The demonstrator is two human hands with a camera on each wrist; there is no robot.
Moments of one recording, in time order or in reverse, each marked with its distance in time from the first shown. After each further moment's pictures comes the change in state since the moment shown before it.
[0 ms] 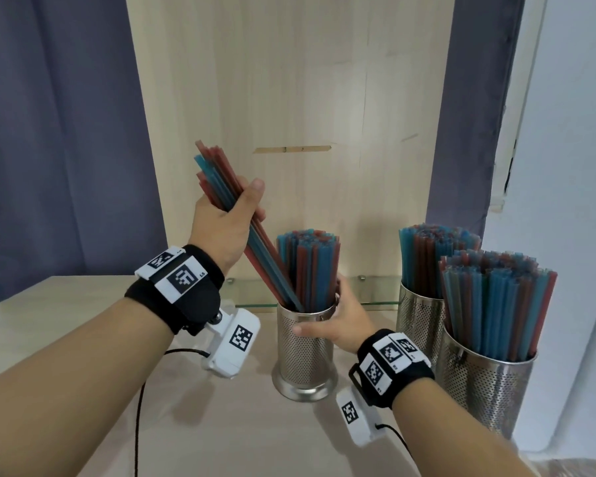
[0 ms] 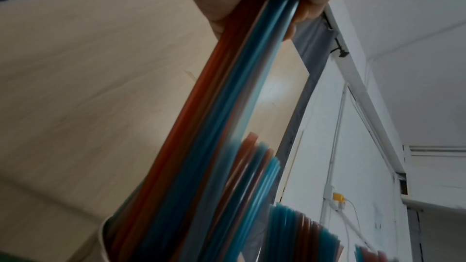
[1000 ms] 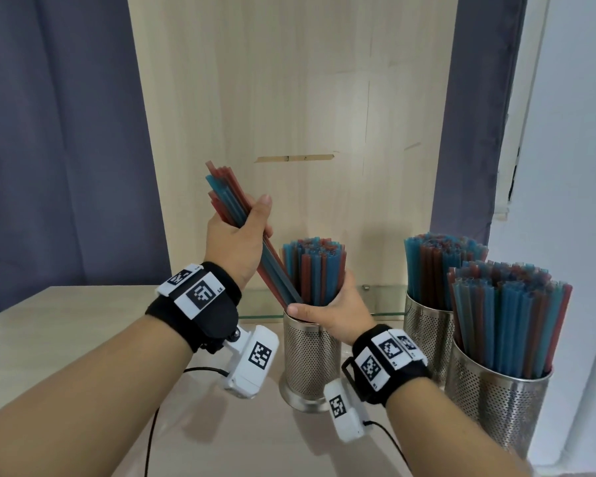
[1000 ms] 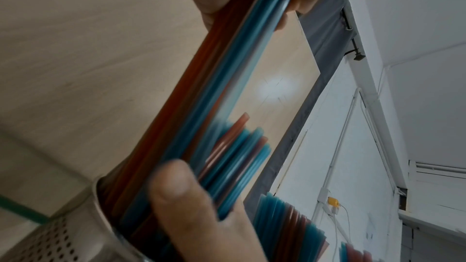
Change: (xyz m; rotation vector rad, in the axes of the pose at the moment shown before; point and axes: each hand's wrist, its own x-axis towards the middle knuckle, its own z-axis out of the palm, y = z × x) left_hand 0.001 -0.017 0.011 0.019 0.078 -0.005; right_hand 0.024 -0.016 0.010 0.074 0.108 -0.045
